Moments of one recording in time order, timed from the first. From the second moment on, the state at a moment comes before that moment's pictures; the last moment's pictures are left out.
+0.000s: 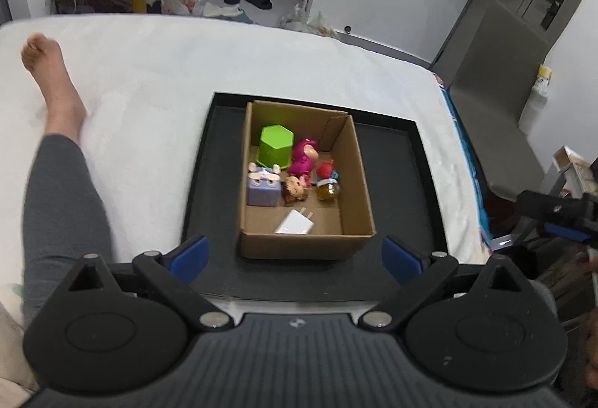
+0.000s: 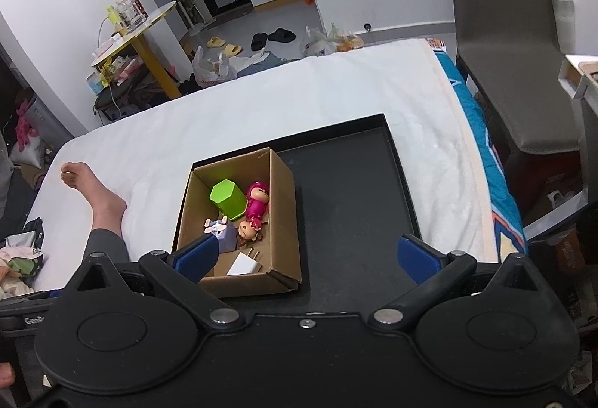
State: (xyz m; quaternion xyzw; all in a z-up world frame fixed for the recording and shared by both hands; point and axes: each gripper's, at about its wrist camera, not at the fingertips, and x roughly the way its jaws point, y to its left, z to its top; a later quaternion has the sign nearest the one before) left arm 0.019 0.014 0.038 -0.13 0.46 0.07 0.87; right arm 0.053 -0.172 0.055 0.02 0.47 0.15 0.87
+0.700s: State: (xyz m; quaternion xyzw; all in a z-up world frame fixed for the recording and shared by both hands) left arm -0.008 0.013 0.059 -0.12 0.44 0.06 0.89; right arm 0.025 -0.160 0.063 -0.01 0.47 0.14 0.87
